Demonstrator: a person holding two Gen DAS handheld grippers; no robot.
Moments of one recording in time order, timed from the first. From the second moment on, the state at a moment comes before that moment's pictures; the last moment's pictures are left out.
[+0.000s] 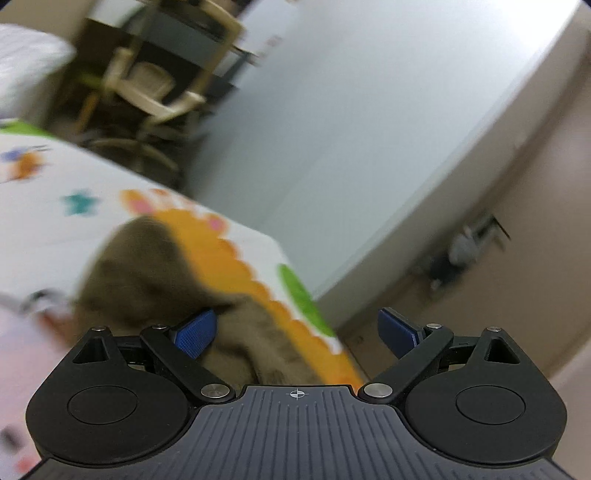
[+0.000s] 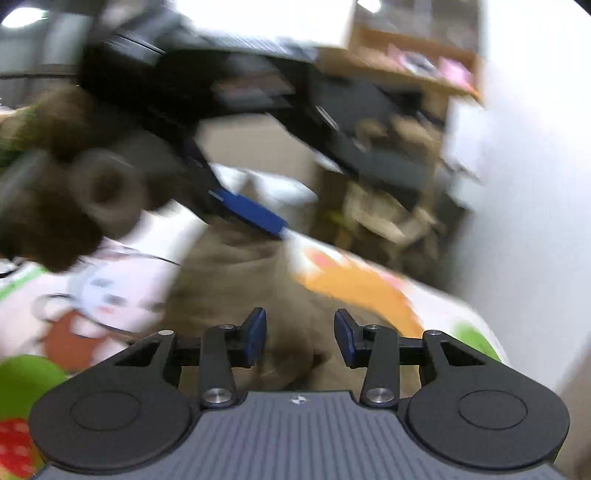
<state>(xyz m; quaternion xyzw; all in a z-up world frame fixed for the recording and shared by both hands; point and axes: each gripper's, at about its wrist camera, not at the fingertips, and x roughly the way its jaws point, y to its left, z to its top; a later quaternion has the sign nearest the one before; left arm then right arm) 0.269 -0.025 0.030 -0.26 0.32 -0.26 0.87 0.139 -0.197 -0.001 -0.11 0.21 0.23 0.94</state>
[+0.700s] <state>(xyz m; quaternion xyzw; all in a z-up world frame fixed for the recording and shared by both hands) 0.177 0.074 0.042 -0.29 0.26 -0.16 0.91 0.098 -0.156 0.023 -0.09 0.15 0.36 0.92</state>
